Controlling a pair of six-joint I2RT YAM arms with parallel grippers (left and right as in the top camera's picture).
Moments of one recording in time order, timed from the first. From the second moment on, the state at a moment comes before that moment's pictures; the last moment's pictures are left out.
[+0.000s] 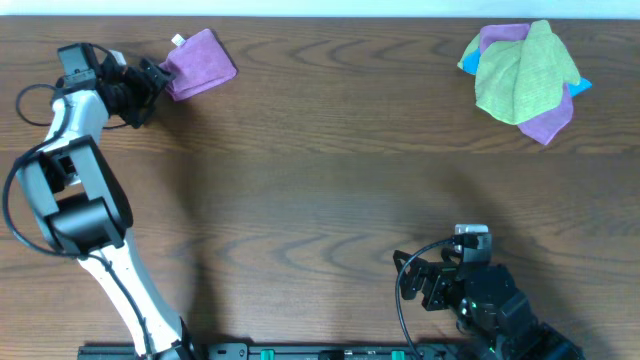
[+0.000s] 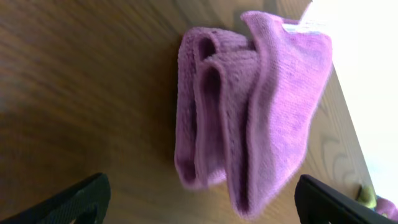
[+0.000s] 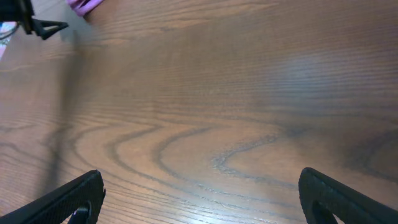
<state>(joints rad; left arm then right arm) 0.35 2.27 1.70 -0.47 0.60 -0.49 0.65 0.34 0.46 -0.78 0.09 0.68</state>
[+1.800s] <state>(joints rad) 0.27 1.20 1.05 -1.09 0.32 0.06 0.65 0.34 0.46 -0.78 0.10 0.68</state>
